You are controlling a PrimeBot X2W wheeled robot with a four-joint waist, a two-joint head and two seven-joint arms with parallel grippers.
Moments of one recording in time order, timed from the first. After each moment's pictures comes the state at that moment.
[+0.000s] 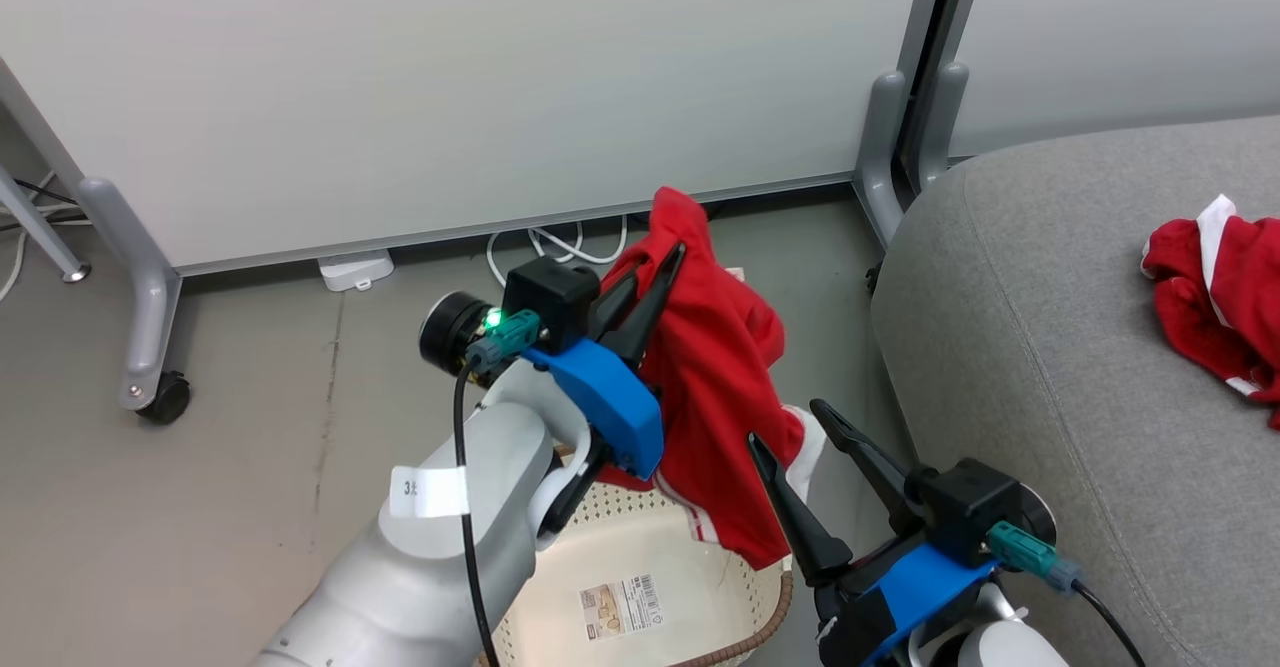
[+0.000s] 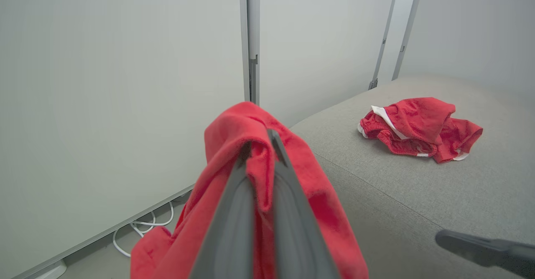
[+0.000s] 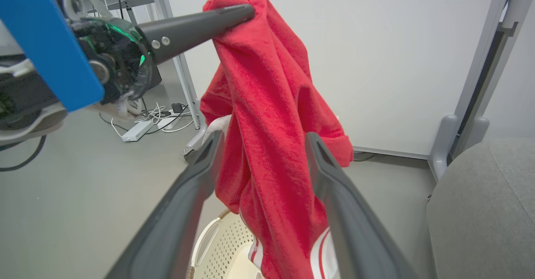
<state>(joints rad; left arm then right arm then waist) -0.74 0.06 -0.83 0.76 -0.64 -0.13 -0.26 -0.15 -0.08 0.35 0.15 0.23 0.13 -0.10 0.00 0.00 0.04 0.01</state>
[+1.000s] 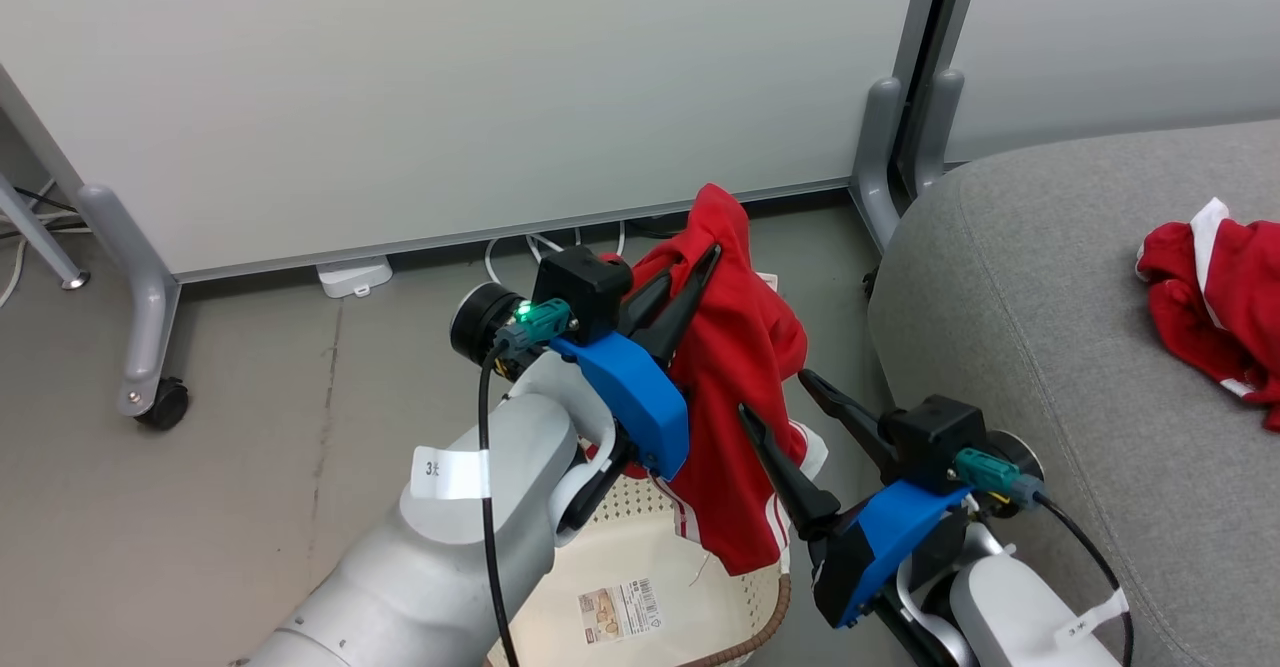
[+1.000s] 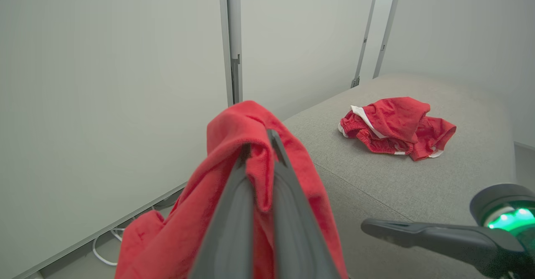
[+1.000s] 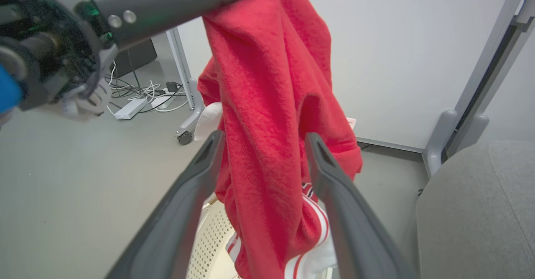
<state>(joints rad) -0.80 0.05 -0.95 0.78 -0.76 -0.13 -0.26 -0.28 -0.11 0.38 0.26 0.27 0.13 -0.01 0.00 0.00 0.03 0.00</state>
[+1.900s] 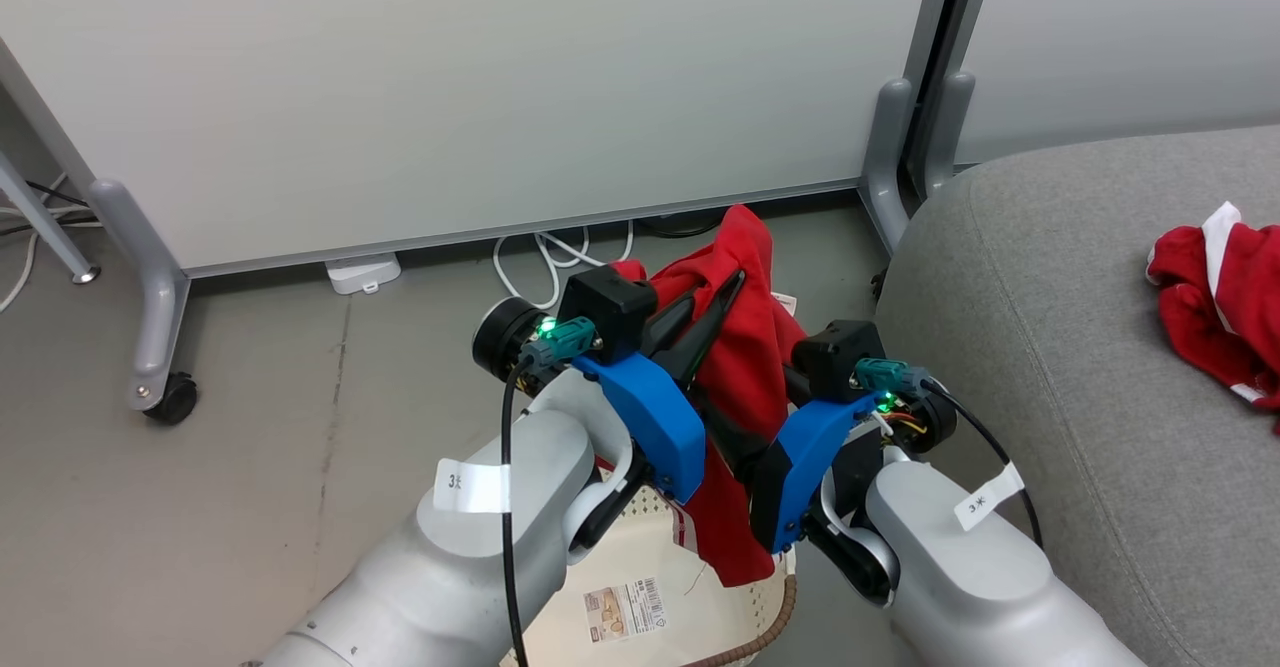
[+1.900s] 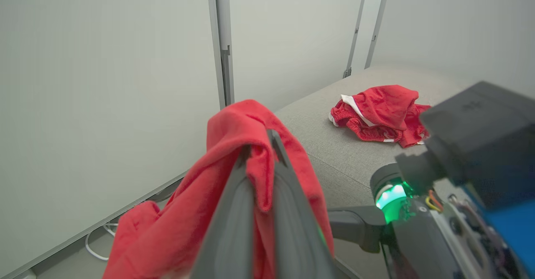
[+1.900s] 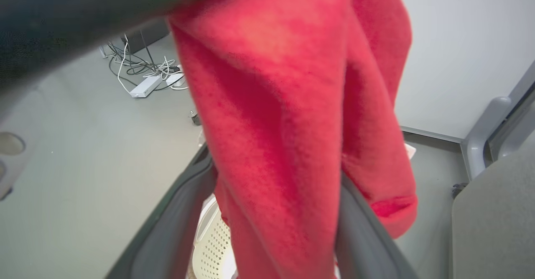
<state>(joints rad) -0.80 0.05 -1.03 0.77 -0.80 -0.13 -0.26 -0.65 -0.07 0.67 0.78 0.52 0.13 -0.11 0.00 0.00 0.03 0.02</state>
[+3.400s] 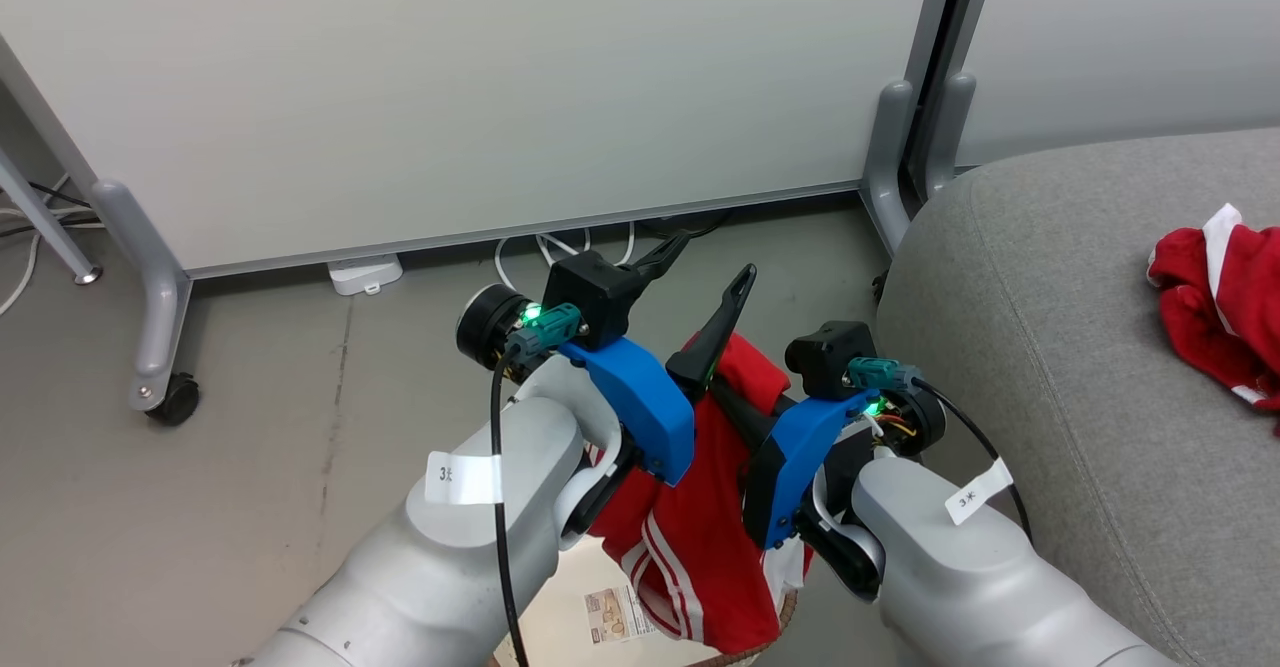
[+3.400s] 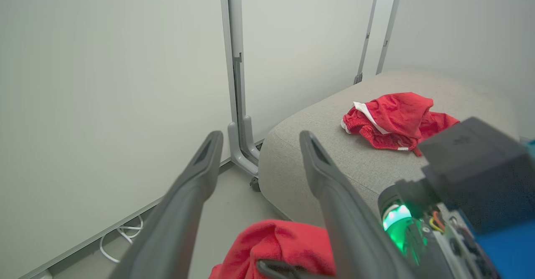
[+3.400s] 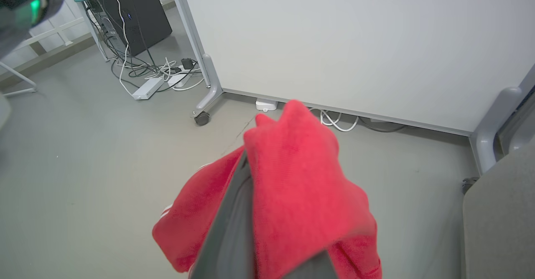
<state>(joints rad) -0.80 0.05 -0.98 0.78 -0.77 -0.12 -0.26 -0.76 -0.05 0.90 0.99 0.75 0.13 -0.24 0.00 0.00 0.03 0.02</state>
